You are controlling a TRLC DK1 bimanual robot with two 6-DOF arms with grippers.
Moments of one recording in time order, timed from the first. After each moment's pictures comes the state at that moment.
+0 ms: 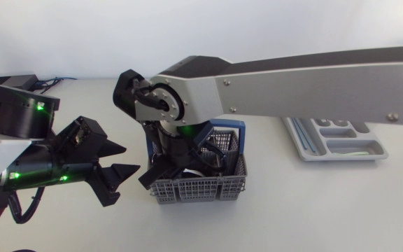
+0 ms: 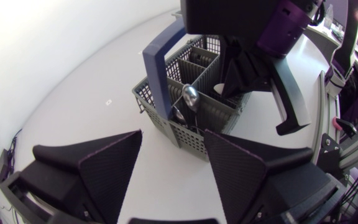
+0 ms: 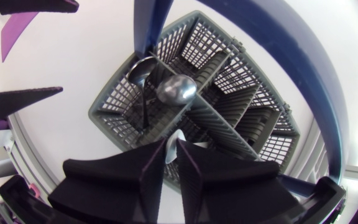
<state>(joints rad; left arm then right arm) -0.38 1.03 0.64 -0.39 0.22 0.43 0.98 1.98 1.62 -0.99 0.20 0.17</state>
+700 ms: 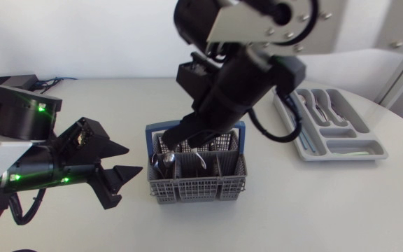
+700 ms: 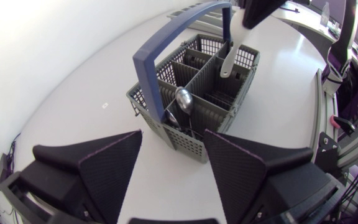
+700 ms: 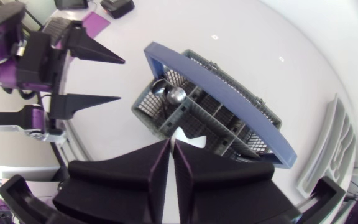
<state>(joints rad) -0.41 1.02 0.64 -0.39 0.22 0.43 0.84 1.66 1.55 -1.01 -0.09 0.12</state>
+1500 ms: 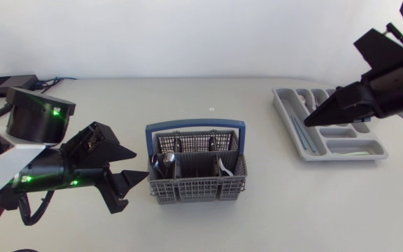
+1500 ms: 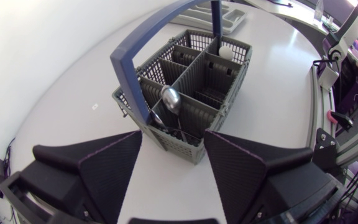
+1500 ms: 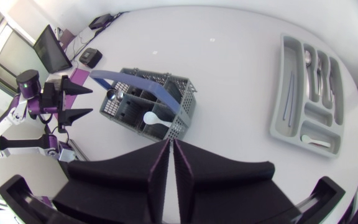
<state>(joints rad) -0.46 1.07 0.64 -0.38 0.22 0.43 0.12 1.22 1.27 -1.14 -0.47 -0.12</state>
